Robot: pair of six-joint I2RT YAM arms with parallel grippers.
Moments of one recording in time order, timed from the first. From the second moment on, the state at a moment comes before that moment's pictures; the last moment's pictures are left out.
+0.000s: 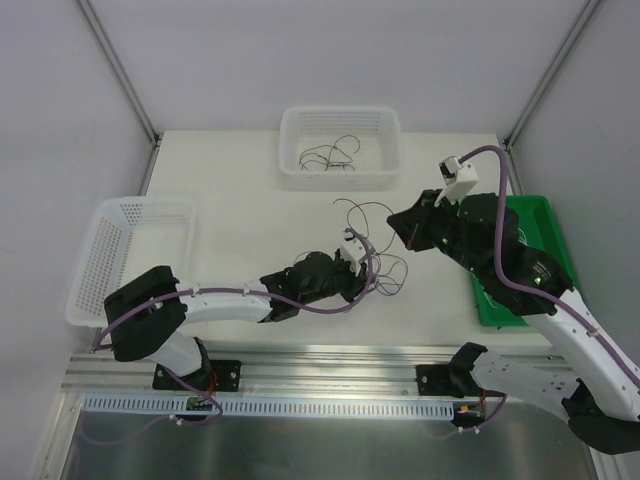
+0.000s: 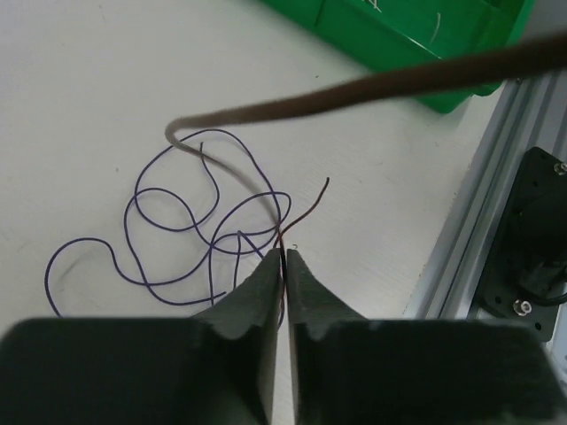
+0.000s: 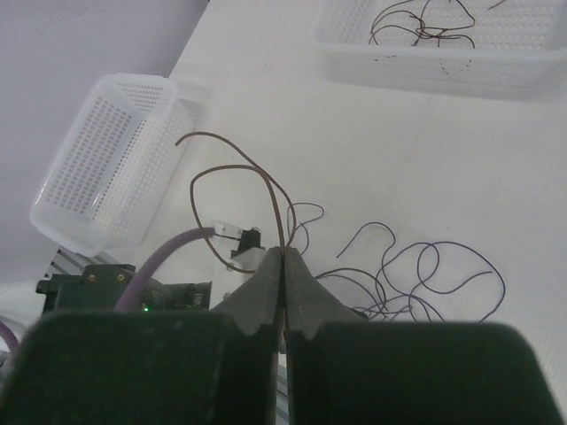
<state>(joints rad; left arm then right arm) -1.11 1.50 0.73 0.49 -0.04 -0.22 0.80 0.91 1.29 -0.68 0.16 0.50</state>
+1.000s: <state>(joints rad) -0.93 1.14 1.21 -0.62 -0.08 -0.36 0.72 1.04 0.79 -0.59 0.21 0.43</state>
